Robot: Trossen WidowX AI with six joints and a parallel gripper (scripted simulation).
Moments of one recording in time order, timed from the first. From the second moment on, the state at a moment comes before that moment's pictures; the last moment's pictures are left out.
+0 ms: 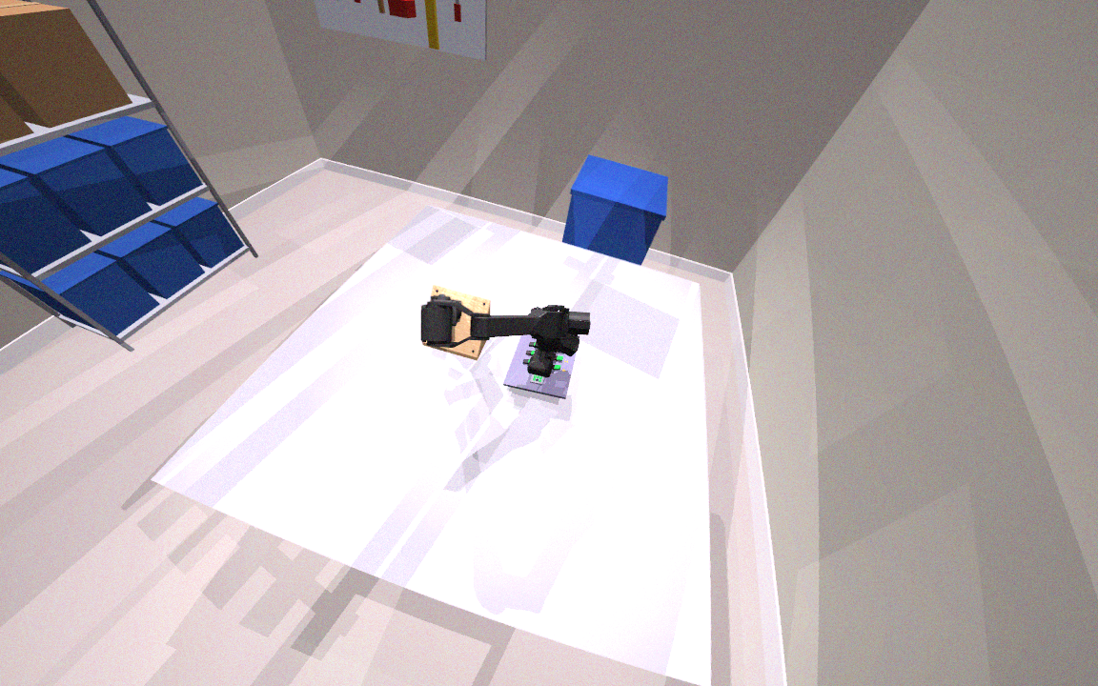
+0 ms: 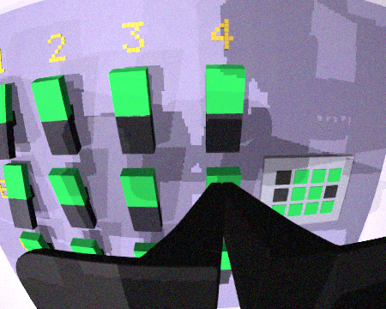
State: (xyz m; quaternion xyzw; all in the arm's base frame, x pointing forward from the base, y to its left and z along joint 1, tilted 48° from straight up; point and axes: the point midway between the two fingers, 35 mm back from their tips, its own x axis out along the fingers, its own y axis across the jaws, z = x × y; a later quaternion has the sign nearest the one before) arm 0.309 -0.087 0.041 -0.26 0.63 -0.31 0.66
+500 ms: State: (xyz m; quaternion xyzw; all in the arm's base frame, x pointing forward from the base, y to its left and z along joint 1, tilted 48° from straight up) arm 0.309 -0.088 0.040 -0.26 0.63 -0.31 0.66
